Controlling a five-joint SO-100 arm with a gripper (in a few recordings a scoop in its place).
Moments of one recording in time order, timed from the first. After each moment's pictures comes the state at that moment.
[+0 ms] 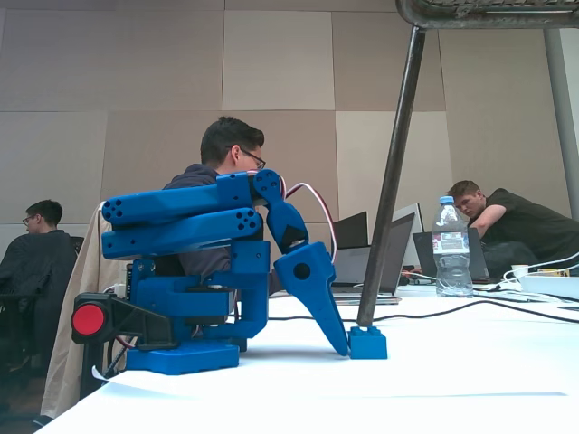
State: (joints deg) arm -3.7 191.1 182.5 70.1 -71.7
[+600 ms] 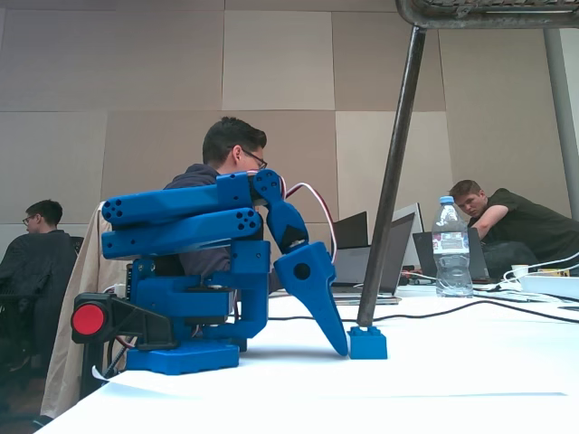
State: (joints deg) arm -3.7 191.1 182.5 70.1 -71.7
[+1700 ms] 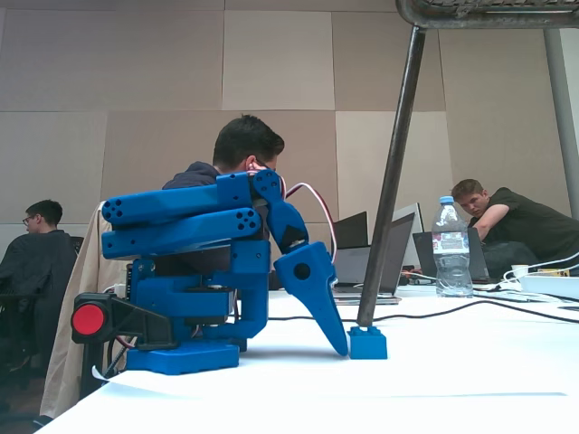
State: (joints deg) arm -3.7 191.1 182.5 70.1 -71.7
